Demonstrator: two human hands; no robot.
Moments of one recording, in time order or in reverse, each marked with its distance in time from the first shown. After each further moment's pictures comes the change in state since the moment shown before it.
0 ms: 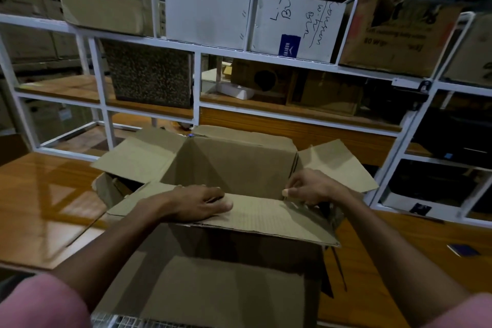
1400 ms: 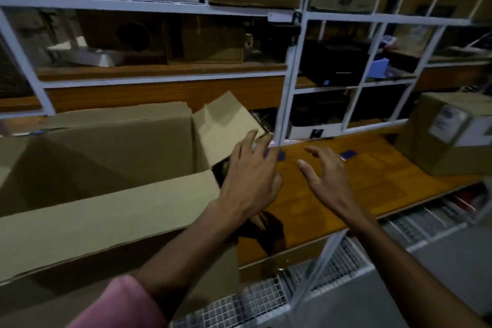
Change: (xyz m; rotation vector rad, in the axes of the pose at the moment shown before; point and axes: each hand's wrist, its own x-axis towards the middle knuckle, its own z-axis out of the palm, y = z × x) left_hand 0.117 0.274 0.107 0.224 0.577 0.597; right_hand -0.148 0.210 0.028 0.209 0.820 0.151
